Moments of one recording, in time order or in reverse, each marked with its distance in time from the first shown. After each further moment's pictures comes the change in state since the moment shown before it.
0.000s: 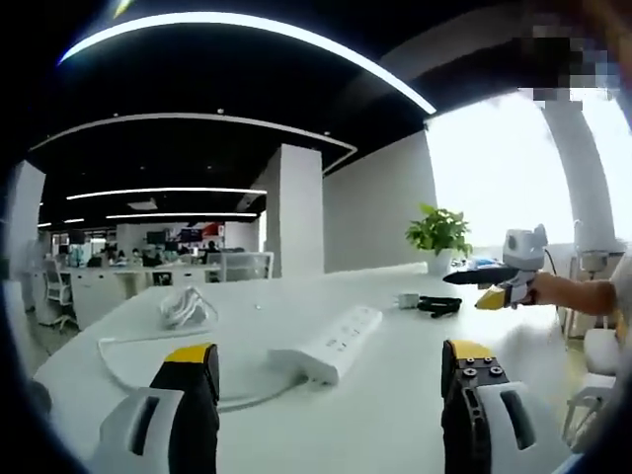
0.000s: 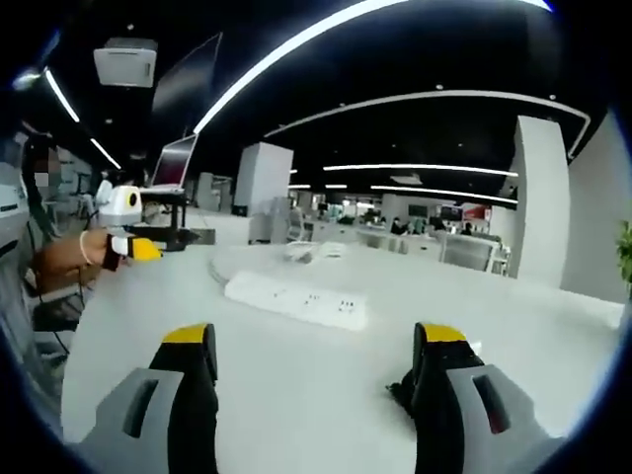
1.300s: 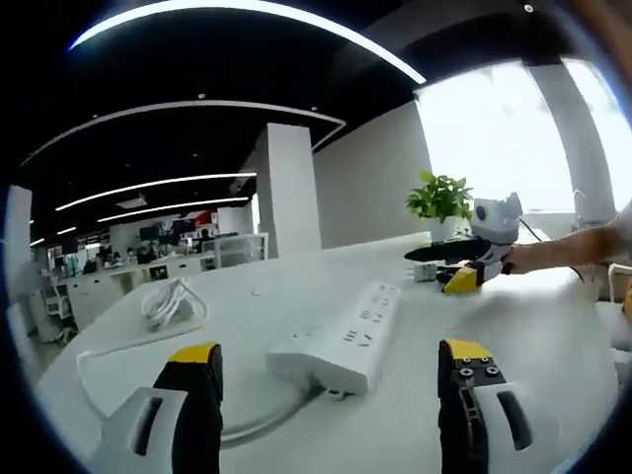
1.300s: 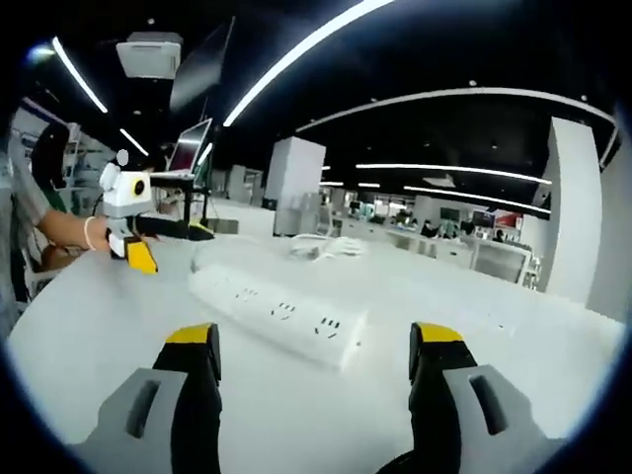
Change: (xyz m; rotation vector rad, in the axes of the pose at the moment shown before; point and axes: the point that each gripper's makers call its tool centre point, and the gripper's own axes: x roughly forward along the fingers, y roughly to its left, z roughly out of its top) left arm 0.064 0.015 -0.025 0.074 0.116 -0.007; right arm 0.095 -0.027 -0.018 -0.039 0.021 0.153
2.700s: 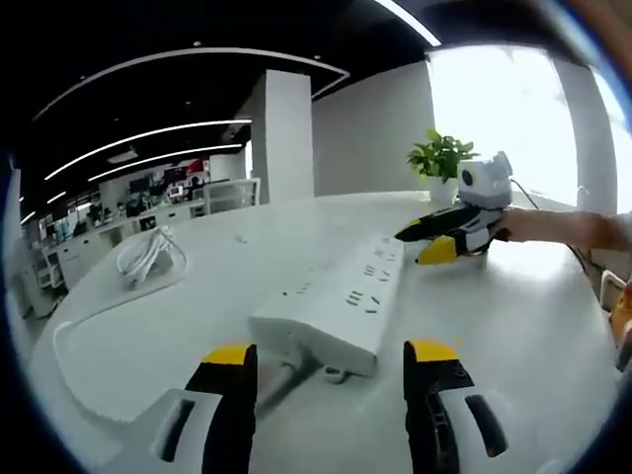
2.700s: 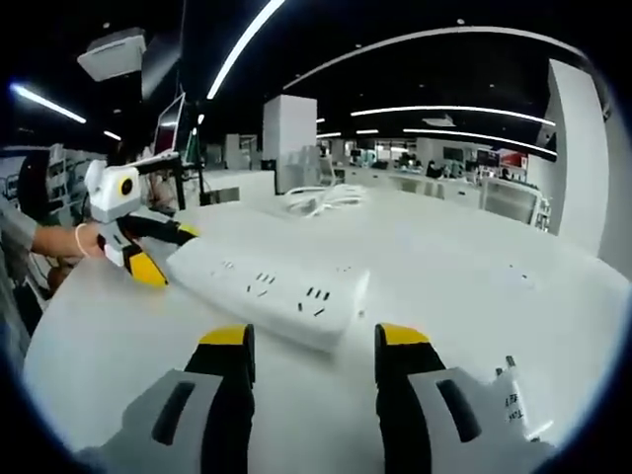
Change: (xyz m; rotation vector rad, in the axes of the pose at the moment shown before) left arm 0.022 0.003 -0.036 -0.062 0.234 -0.030; right arm 0.029 -0.004 -0.035 0.139 0.209 0.049
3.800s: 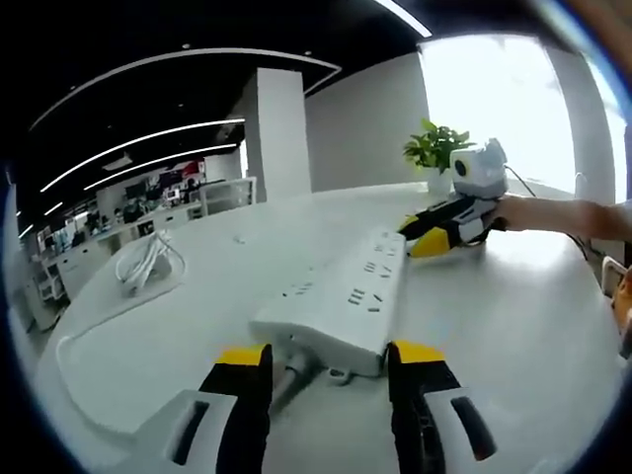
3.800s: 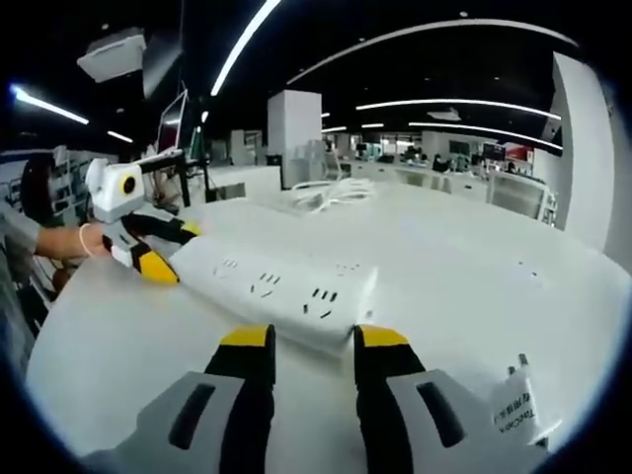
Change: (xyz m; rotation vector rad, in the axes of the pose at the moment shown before) left arm 0.002 0.000 0.000 0.048 0.023 -0.001; right arm 0.004 0.009 -0.001 0.016 0.022 0.033
